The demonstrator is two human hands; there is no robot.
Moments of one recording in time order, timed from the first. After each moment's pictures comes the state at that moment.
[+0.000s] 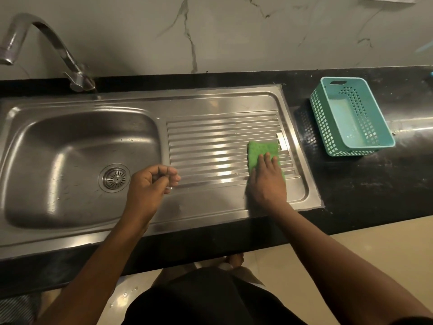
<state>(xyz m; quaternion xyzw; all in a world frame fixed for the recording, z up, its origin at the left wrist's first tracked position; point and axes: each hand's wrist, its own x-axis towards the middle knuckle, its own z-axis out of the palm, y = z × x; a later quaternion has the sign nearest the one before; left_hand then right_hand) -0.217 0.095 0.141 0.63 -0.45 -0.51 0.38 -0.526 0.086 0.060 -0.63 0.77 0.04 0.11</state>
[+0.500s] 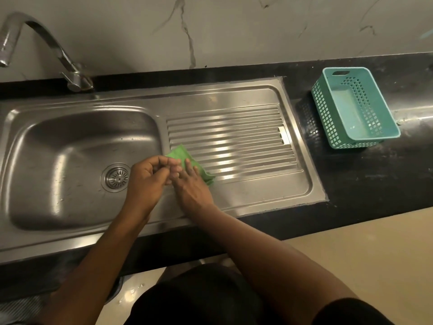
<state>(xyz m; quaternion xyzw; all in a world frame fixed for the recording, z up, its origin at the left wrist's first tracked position) -0.218 0.081 0.156 0.62 -0.45 -0.50 0.40 -0.334 0.081 0.057 -0.79 0.56 -0.04 0.24</state>
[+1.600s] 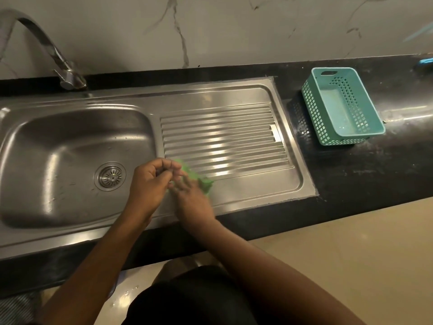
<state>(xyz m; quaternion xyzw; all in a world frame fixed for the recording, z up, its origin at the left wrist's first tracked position) -0.232 0.098 0.147 0.61 -0.45 -0.53 0.39 -0.342 0.135 0.073 -0.77 0.59 -0.08 0.24</state>
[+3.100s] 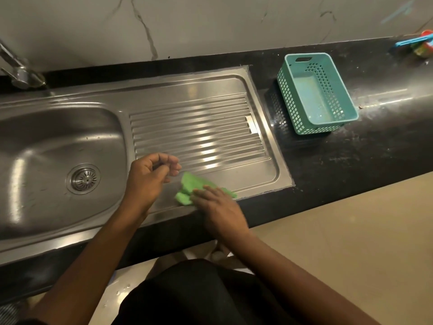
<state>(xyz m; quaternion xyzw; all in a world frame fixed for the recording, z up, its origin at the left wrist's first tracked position) -0.291 0.092 0.143 0.59 -0.48 -0.54 0.36 -0.474 0.189 0.070 -0.78 0.59 -0.09 0.18</state>
